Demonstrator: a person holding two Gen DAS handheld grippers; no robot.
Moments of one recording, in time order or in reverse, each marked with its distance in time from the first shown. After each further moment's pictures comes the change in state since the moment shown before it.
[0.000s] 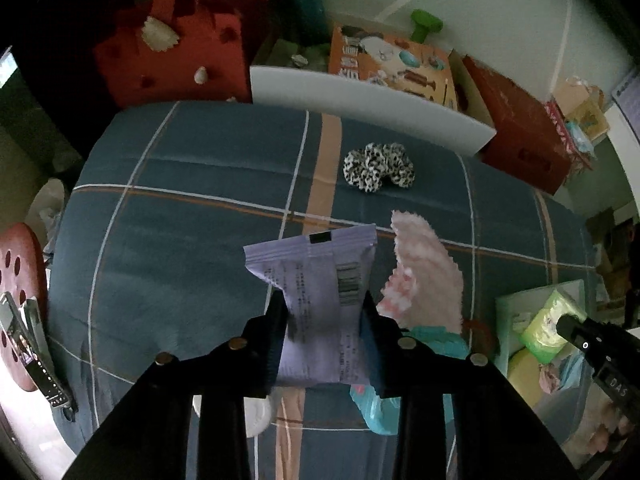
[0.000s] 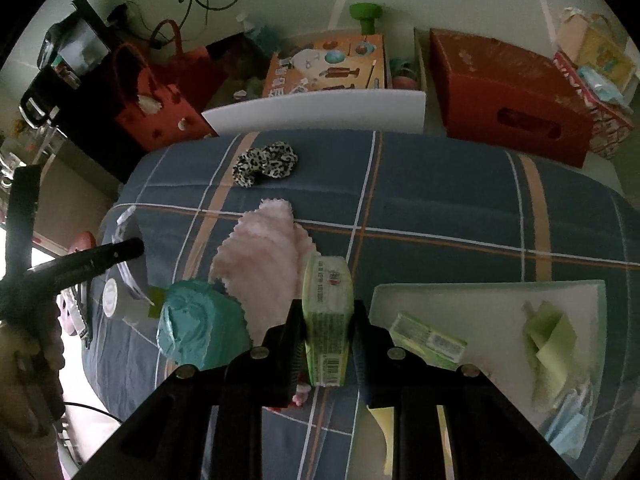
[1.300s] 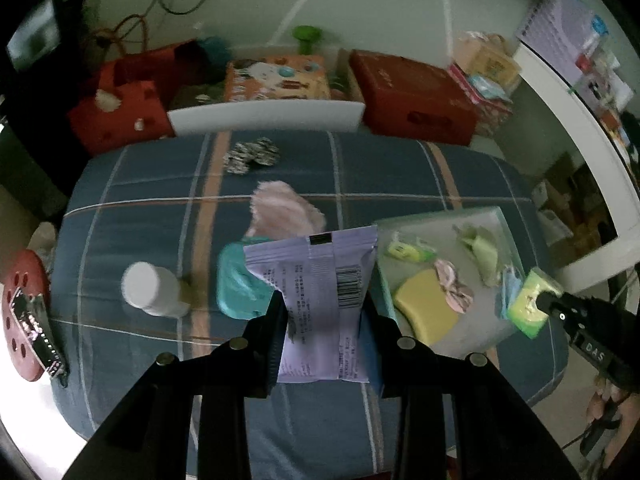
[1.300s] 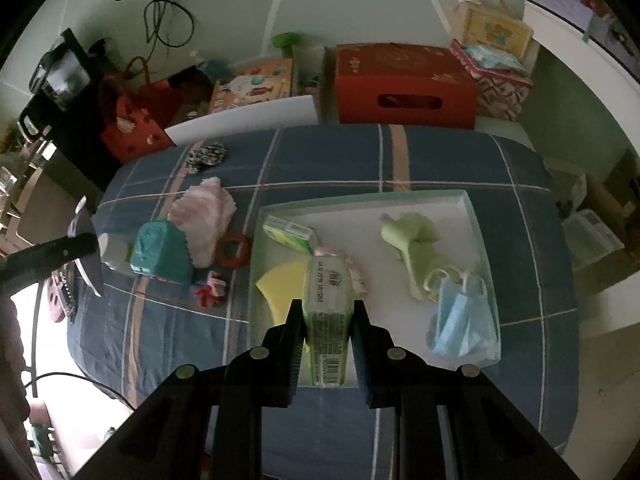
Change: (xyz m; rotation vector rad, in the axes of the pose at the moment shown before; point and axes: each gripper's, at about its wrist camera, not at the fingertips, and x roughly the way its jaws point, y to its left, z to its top) left arm -0.095 -0.136 -0.102 0.209 -0.062 -0.069; right arm -0.122 -0.092 -0.118 0.090 -0.071 -0.127
